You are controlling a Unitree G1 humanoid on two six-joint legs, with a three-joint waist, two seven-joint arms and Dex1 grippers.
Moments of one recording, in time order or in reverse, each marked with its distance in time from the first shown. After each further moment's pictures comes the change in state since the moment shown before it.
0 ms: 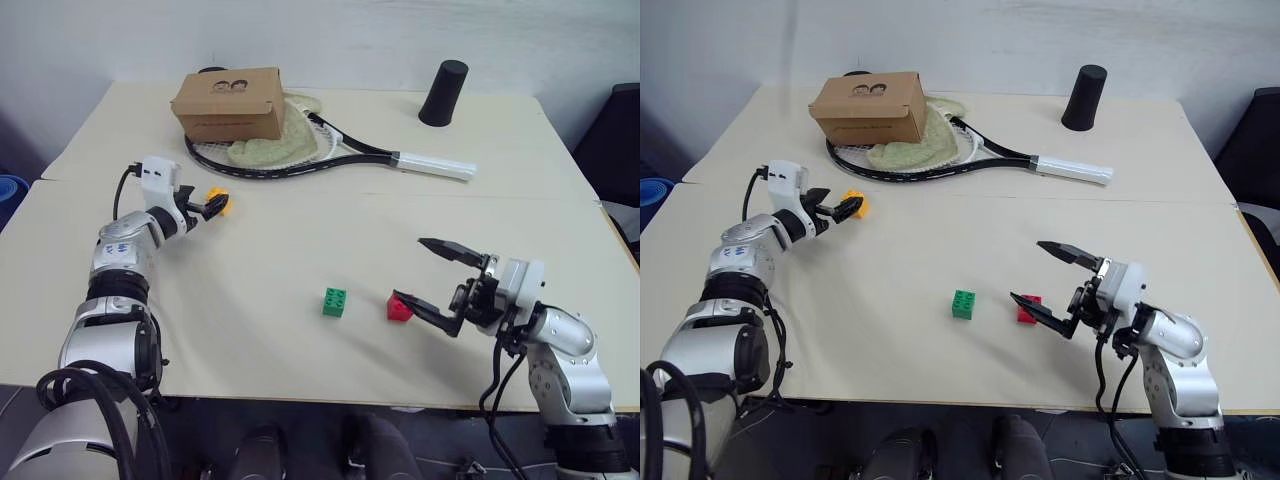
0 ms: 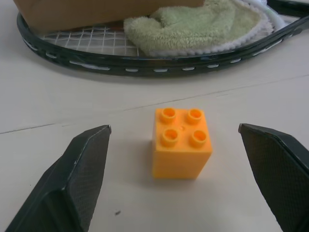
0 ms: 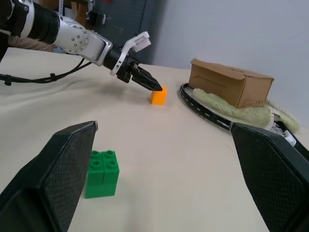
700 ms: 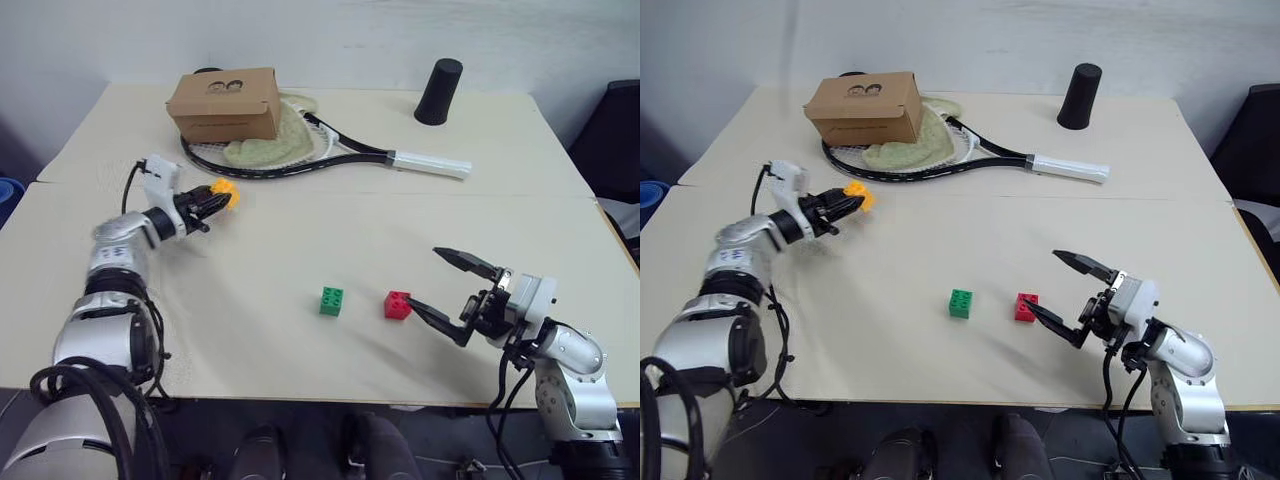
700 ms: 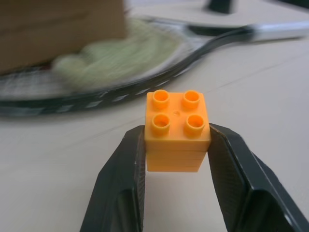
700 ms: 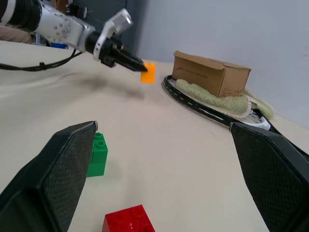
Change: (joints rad) left arm 0.053 0.079 0.027 -0.106 -0.068 -0.140 -0.530; right arm 0.044 -0.005 -0.030 0.014 -0.001 -0.056 -0.014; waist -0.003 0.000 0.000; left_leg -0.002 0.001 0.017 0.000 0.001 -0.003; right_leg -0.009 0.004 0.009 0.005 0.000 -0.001
